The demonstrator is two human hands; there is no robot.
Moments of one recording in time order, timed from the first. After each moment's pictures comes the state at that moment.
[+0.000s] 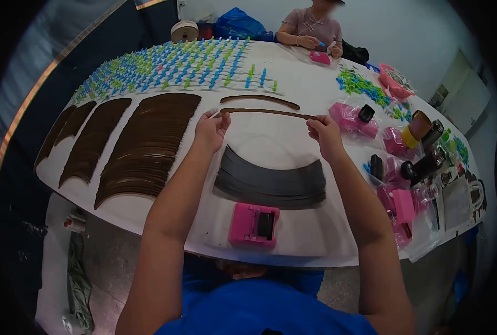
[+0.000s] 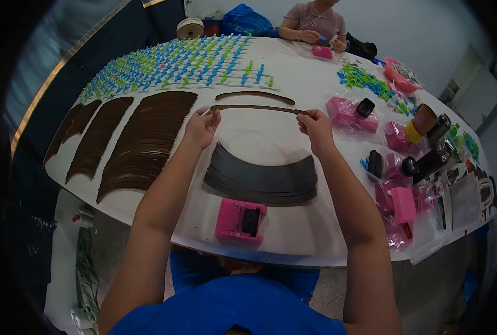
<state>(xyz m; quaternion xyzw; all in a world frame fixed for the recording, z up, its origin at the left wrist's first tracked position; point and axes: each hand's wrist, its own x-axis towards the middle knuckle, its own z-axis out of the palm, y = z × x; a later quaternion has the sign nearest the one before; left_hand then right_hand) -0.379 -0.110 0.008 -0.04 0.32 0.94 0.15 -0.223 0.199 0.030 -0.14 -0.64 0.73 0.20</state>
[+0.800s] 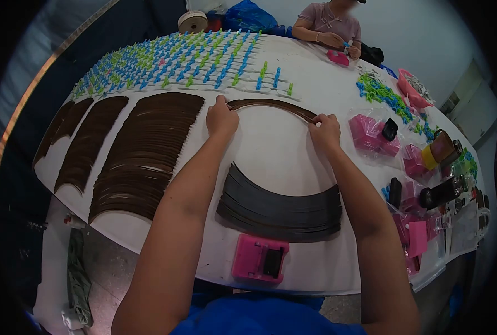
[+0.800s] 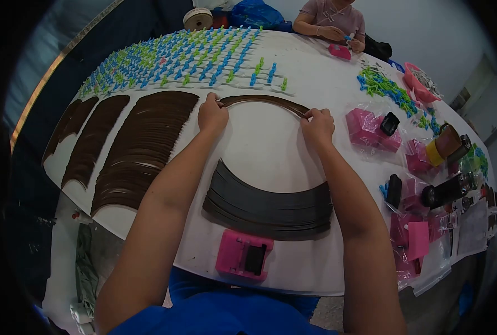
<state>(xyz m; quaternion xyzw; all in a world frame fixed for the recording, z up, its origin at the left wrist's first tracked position) -0.456 -0.067 -0.007 0.05 0.91 0.39 -0.13 -0.331 0.216 -0.019 -0.22 -0.92 0.23 0.25</state>
